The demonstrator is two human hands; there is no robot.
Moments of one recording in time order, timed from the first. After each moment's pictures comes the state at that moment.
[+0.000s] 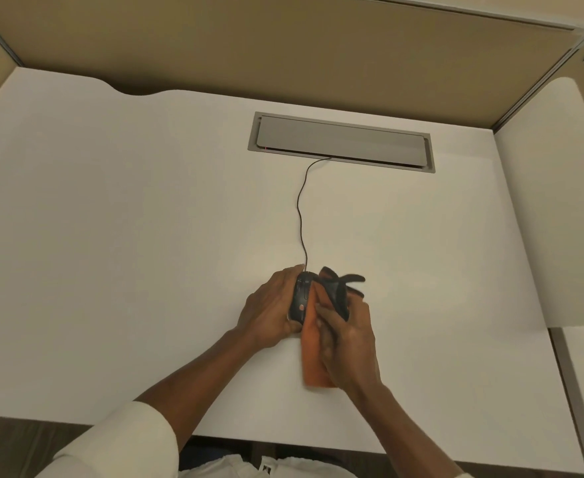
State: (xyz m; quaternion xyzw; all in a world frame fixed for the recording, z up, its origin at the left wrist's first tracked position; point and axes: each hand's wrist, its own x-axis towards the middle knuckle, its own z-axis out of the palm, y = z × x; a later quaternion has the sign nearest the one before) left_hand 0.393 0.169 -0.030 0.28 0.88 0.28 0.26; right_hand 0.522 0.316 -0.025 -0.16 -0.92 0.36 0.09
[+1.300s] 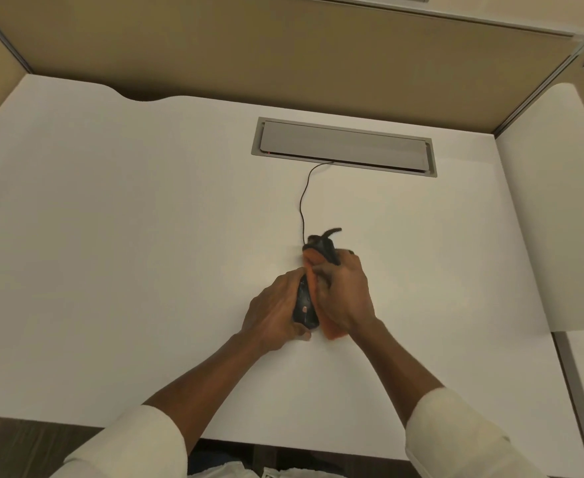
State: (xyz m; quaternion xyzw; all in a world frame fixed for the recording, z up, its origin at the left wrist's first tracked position) left_hand 0.393 0.174 -0.023 0.23 0.89 0.27 0.29; right_hand 0.432 0.340 -0.009 -0.15 -0.95 0.28 0.03
